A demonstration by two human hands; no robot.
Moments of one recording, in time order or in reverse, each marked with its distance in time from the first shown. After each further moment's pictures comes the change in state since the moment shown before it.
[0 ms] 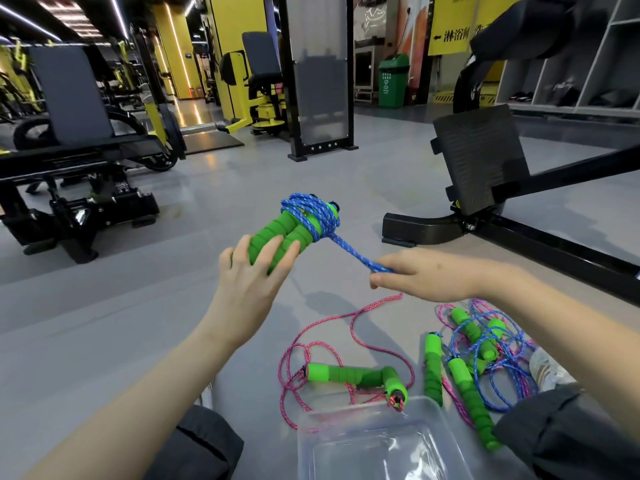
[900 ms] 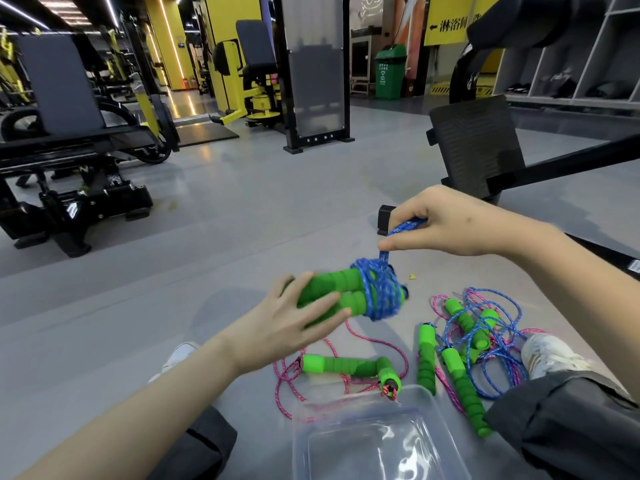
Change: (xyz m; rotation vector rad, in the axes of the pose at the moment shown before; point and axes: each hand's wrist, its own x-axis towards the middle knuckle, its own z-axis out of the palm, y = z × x) left_hand -0.005 0.041 -0.024 -0.186 -0.079 0.542; right_hand -0.015 0.005 -0.037 -0.005 0.291 -0.164
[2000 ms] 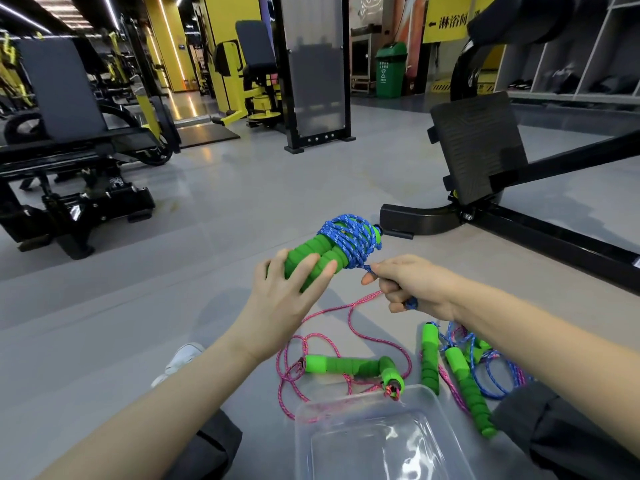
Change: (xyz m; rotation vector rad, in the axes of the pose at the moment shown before) left_hand 0.012 -0.001 0.007 0.001 -0.019 -0.437; right_hand 0.005 0.018 0.093 0.991 -0.039 0.637
